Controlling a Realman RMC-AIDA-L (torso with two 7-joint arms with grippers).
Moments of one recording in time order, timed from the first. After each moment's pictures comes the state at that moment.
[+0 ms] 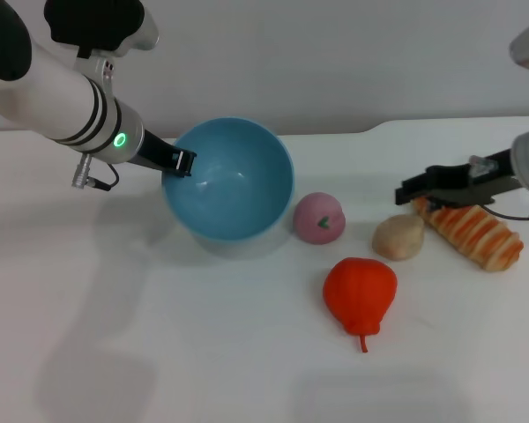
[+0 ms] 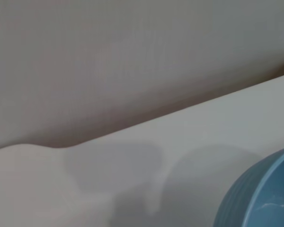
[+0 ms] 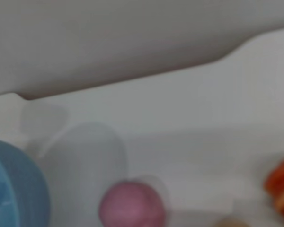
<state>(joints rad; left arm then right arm) -0.93 -2.05 -1.85 -0.66 2.65 -0.89 0.32 0.82 2.01 -0.84 -0.62 -2.51 -1.13 2.69</state>
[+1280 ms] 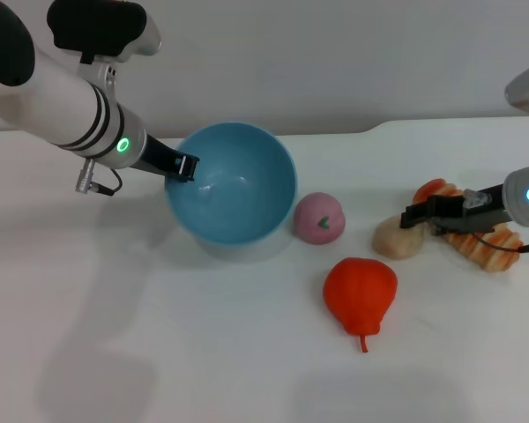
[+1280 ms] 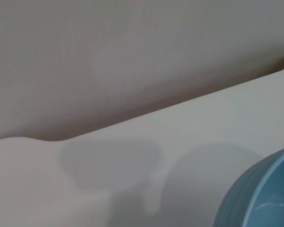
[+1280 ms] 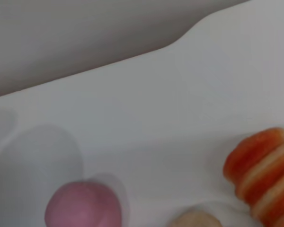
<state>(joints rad) -0.93 -2.06 -1.85 -0.65 2.65 -0.89 0.32 0.80 2.03 -0.85 -0.48 -2.53 -0.93 2.67</state>
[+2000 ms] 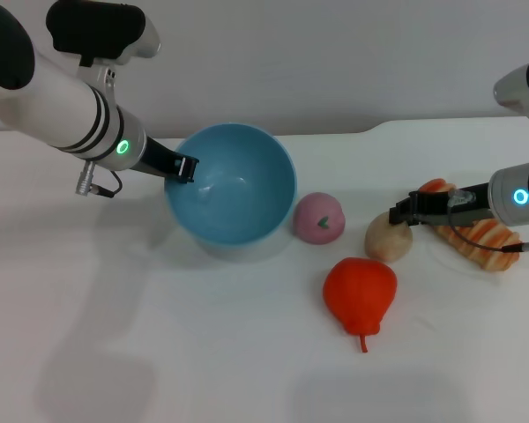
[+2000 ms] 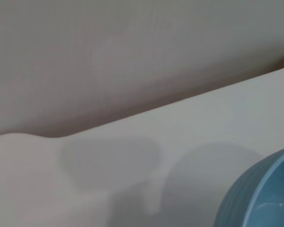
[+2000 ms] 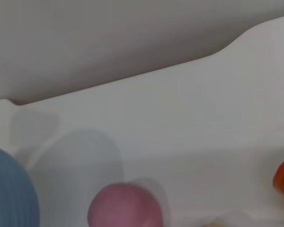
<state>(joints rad) -0.93 -2.06 -1.85 -0.65 2.65 -0.88 0.31 0.79 2.05 -0.84 -0.48 -2.42 -0.93 2.53</state>
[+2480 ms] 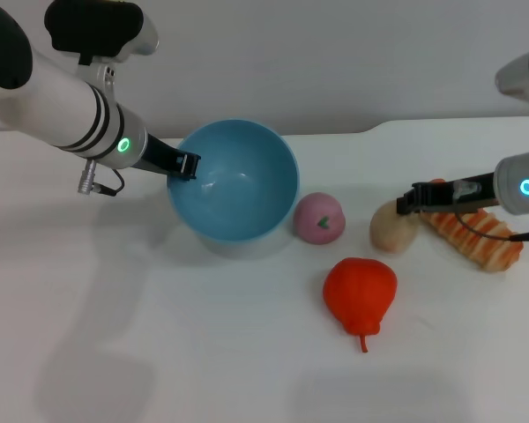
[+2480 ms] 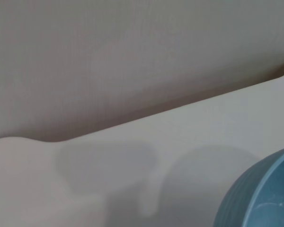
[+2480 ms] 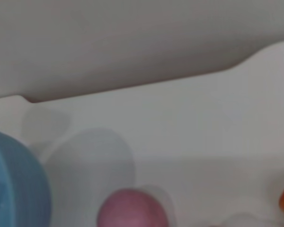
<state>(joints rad) -0.92 -2.06 -1.85 -0.65 2.62 -0.87 0.31 0.78 2.05 -0.85 -0.56 -2.42 -0.97 2.49</state>
